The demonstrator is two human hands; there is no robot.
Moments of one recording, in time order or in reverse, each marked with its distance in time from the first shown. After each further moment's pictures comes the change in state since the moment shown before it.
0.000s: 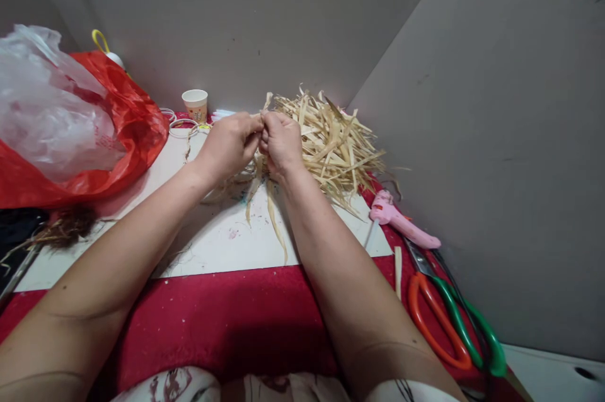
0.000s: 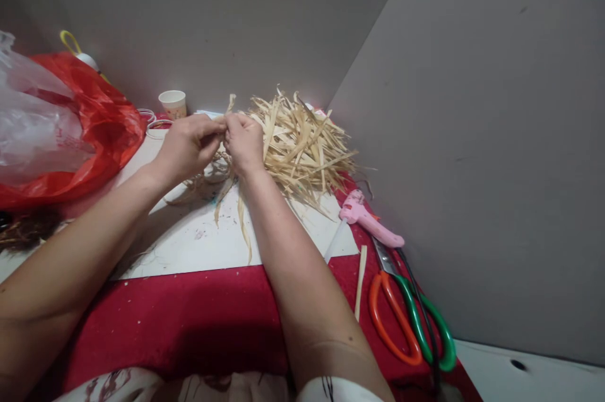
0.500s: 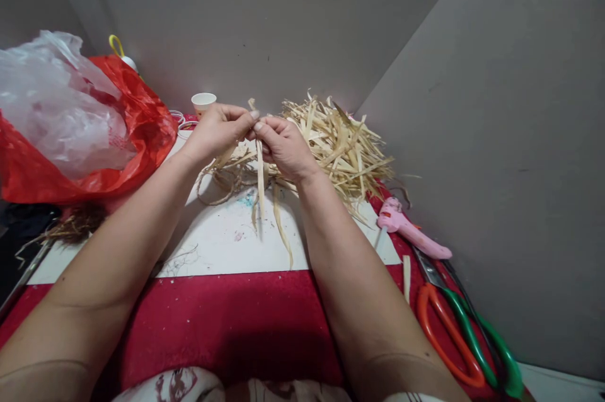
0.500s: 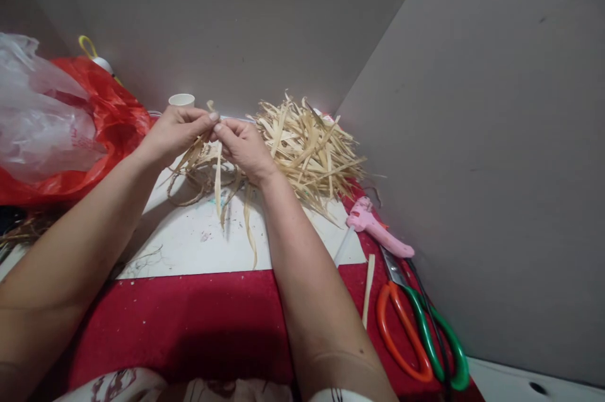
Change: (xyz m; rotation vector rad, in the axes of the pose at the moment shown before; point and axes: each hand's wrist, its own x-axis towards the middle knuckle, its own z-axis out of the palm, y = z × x) left_hand 0.011 -0.004 -0.029 -0.621 -0.041 -0.481; right_hand -0.012 -0.017 -0.004 -0.212 -0.435 0.047
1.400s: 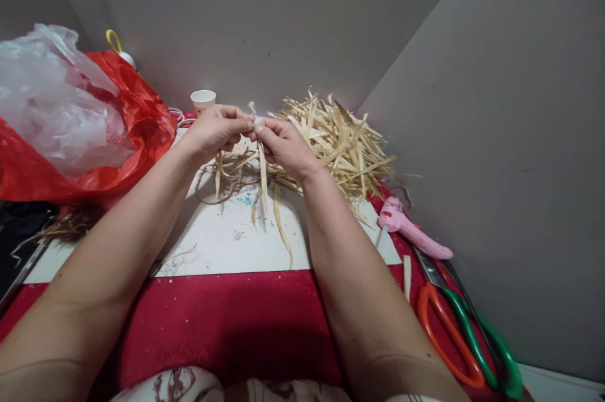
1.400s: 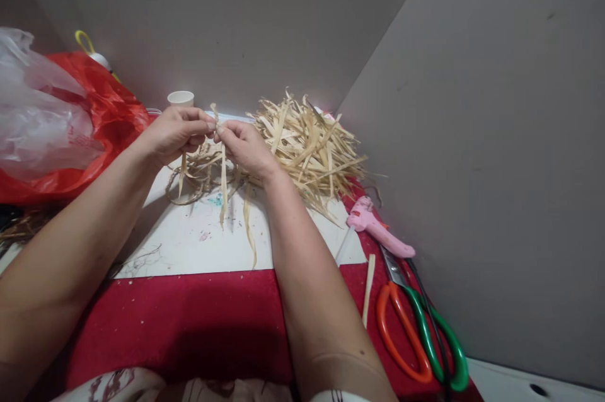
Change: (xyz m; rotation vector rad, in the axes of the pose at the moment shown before) left_hand 0.004 -0.006 -0.003 -0.218 -0.005 -0.286; right_hand 0.001 0.002 -0.009 -0.093 -0.021 0.056
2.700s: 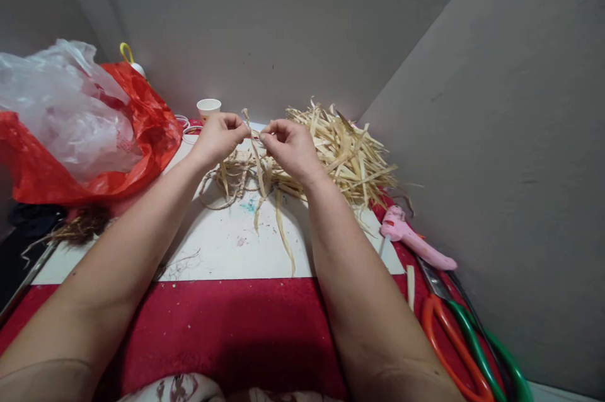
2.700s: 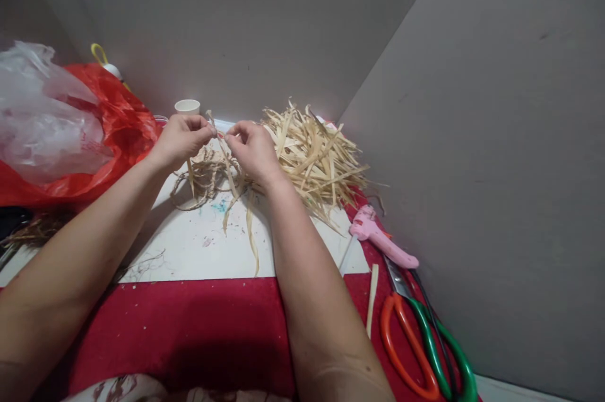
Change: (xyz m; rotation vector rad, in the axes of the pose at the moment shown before) left_hand 0.002 -0.009 0.001 0.222 0.222 0.189; right_hand 0.005 -0.001 -0.001 -0.337 0.265 -0.174
